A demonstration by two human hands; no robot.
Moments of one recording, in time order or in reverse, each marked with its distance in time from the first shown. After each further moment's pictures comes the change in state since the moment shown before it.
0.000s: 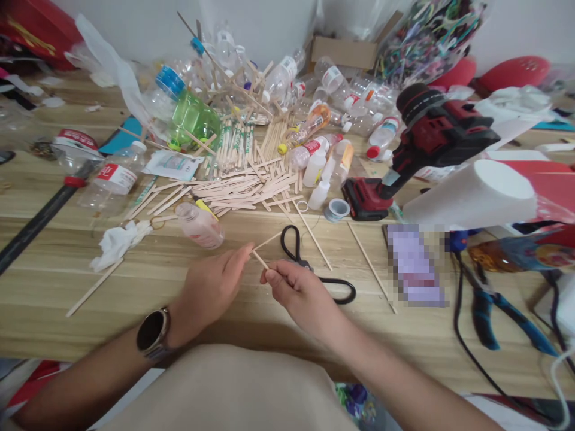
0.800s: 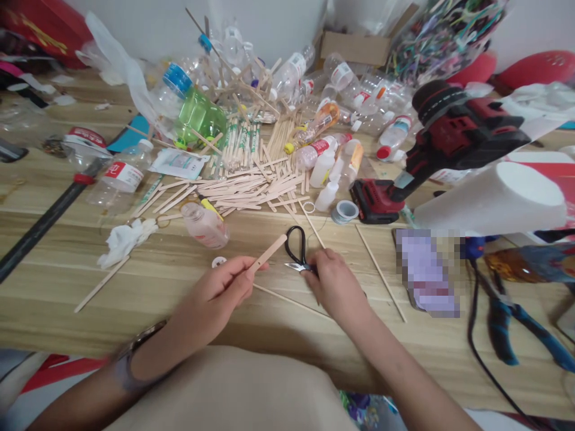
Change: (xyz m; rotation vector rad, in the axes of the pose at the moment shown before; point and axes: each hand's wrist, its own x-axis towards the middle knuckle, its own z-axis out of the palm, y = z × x) left_hand 0.008 0.015 -0.035 -1.340 -0.387 -0.744; right_hand 0.021 0.040 -0.053 -1.059 0.345 -0.165
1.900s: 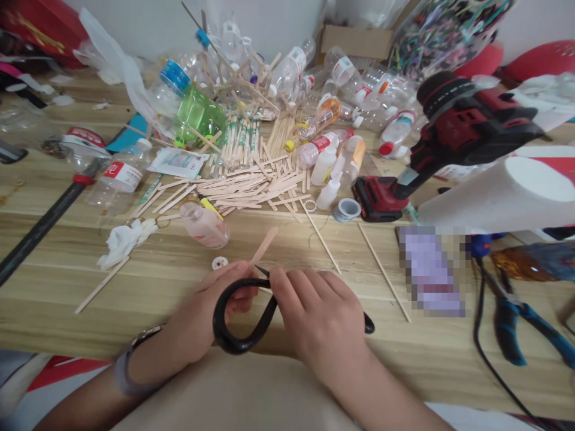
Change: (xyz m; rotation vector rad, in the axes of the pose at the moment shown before) left_hand 0.001 0.006 0.008 -0.552 0.043 -0.316; right_hand -0.029 -0.072 -0.033 -0.275 0.525 -0.542
